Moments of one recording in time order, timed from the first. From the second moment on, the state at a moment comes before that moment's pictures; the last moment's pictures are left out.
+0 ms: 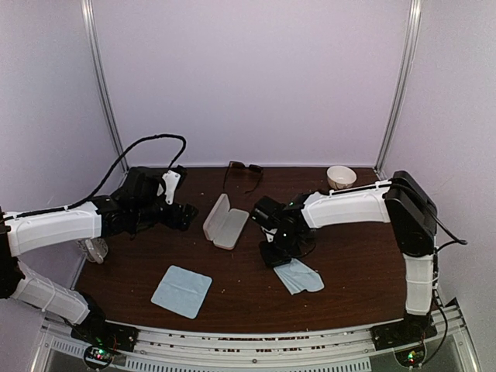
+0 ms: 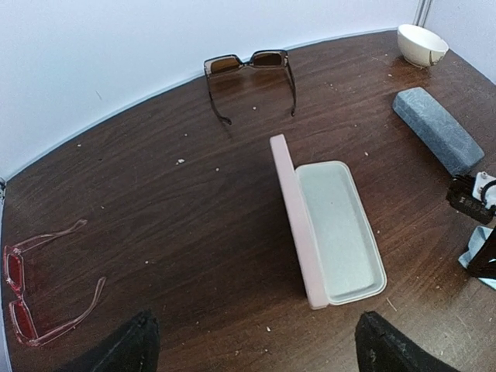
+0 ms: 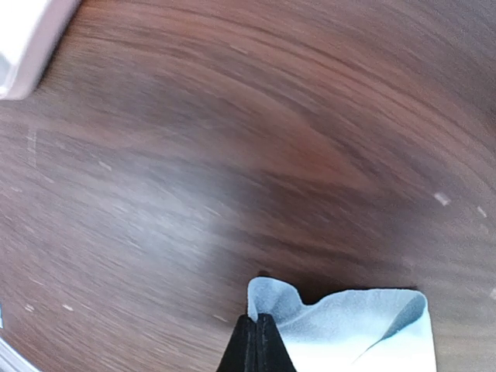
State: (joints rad) left arm -0.65 1.28 0.82 -0.13 -0.17 -0.07; right arm 0.93 2.04 1.44 -0.74 0.00 0.63
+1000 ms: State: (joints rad) left arm -0.68 1.27 0.83 -0.19 -0.12 -0.06; right arm 0.89 2.17 1.76 -0.83 -0.03 0.47
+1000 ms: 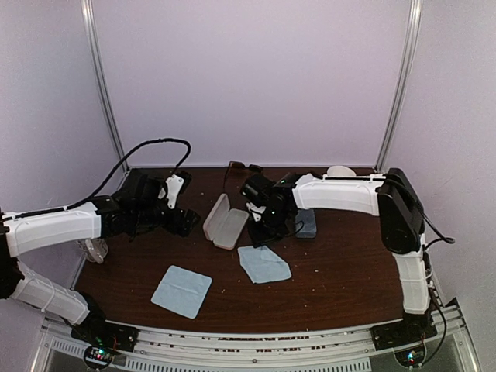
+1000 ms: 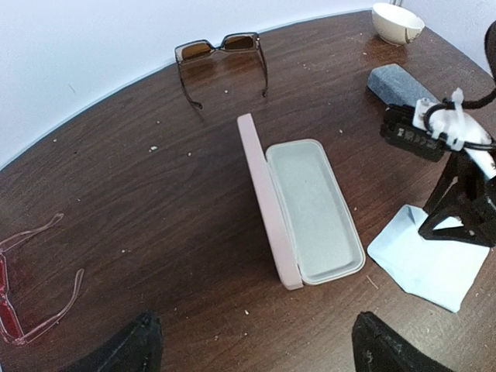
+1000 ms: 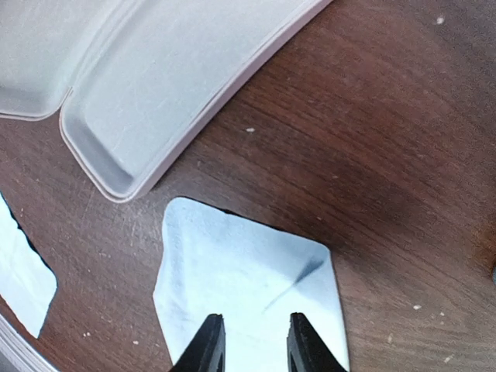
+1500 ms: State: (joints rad) left arm -0.69 1.30 0.84 -0.18 -0.12 -0.06; right arm 0.89 2.10 1.71 -0.85 0.00 0.40
